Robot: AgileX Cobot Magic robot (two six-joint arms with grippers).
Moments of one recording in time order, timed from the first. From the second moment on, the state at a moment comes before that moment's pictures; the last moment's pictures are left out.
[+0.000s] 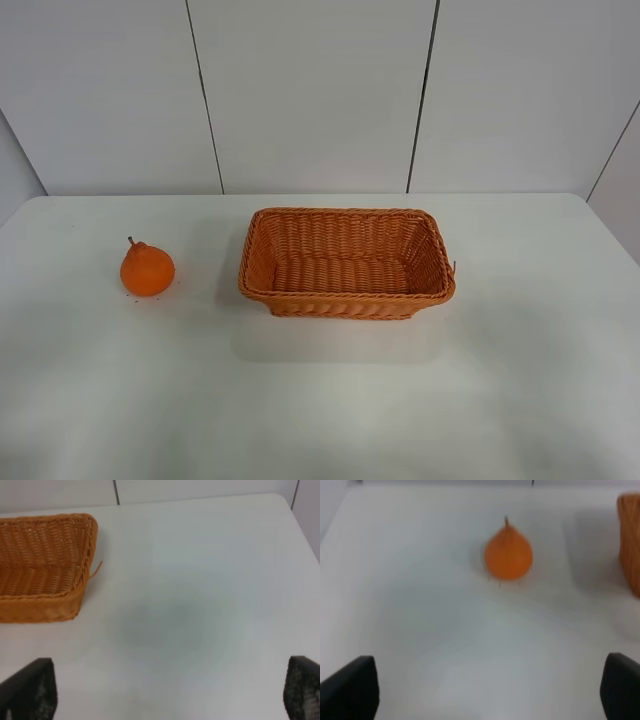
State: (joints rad) left arm 0.01 0.01 -0.59 0.08 1.01 -0.02; right arm 0.02 0.01 -0.50 0.01 1.02 0.03
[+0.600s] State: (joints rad) left arm 0.01 0.70 -0.86 0.07 0.73 -0.01; right arm 0.02 0.01 -0.50 0.01 1.02 0.03
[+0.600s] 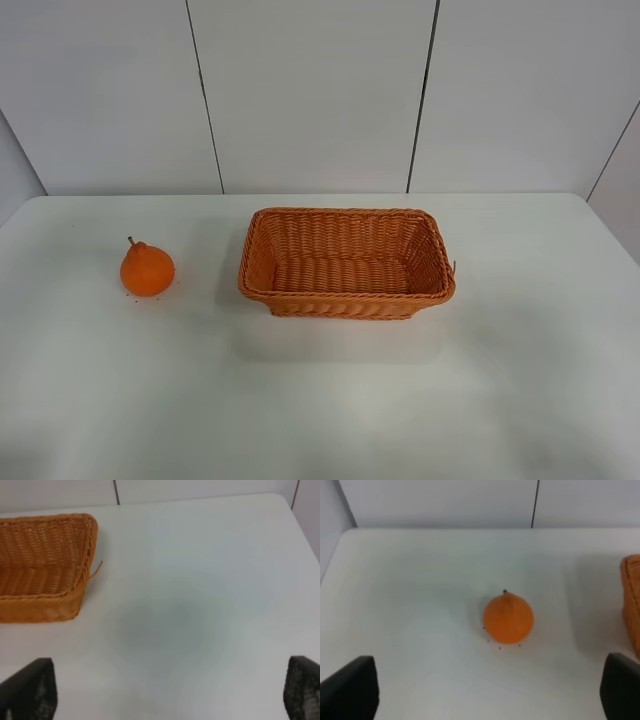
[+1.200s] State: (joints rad) left arm 0.01 1.51 -1.08 0.02 0.58 0.06; right arm 0.02 0.01 -0.50 0.01 1.02 0.03
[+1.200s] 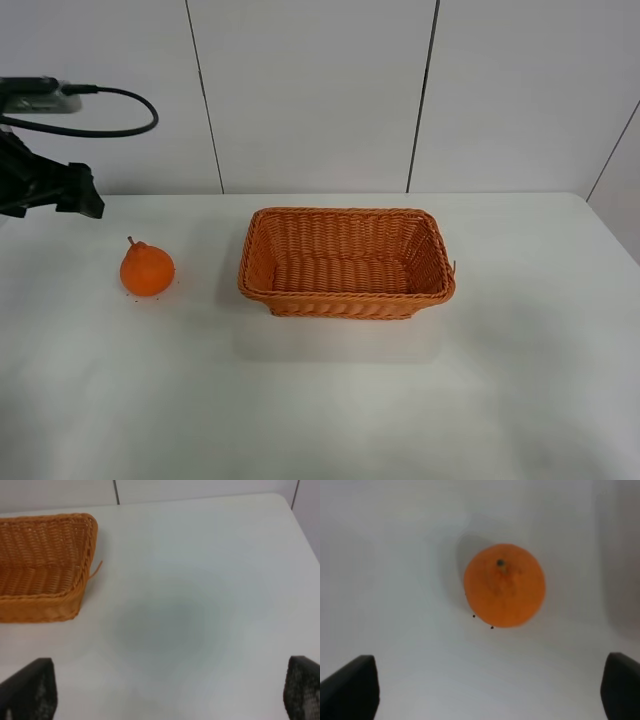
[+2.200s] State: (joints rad) left arm -0.02 2.06 -1.30 0.02 0.49 0.16; right arm 0.02 0.01 -0.50 0.01 1.02 0.03
